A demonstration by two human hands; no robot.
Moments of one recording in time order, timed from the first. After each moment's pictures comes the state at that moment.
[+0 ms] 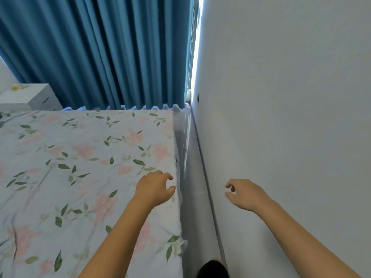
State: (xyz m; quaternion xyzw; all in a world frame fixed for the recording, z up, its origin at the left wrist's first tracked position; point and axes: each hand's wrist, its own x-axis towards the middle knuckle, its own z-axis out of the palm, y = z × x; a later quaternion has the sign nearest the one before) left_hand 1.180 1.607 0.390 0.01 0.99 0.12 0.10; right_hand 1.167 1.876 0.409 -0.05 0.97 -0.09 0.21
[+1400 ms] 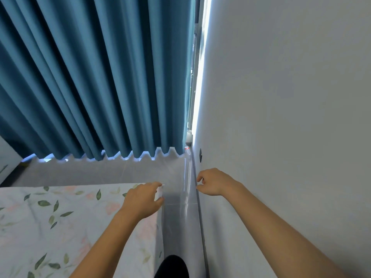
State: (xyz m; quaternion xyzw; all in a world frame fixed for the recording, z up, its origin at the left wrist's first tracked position) left_hand 0.387 1.572 0.415 -0.02 0.99 0.11 0.09; right_hand 0.310 1.785 0.450 -0.16 0.95 -0.10 0.24
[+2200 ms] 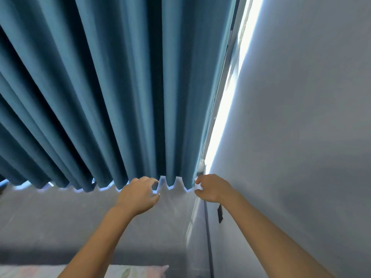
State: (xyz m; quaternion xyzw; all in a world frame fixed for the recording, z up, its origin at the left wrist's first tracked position) left_hand -0.077 1.404 0.411 -0.07 0.98 0.14 0.09; right_hand -0.151 1.625 0.430 -0.17 0.96 -0.08 0.23
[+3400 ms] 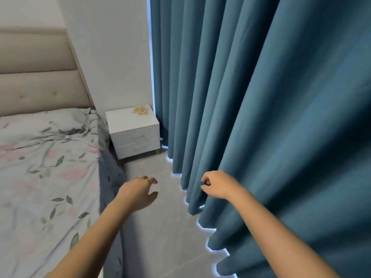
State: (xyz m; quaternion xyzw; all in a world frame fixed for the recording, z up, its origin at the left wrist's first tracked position) left_hand -0.173 0.921 0.397 -0.55 0.82 0.15 0.06; right_hand -0.424 0.953 0.427 -0.65 0.73 0.04 0.22
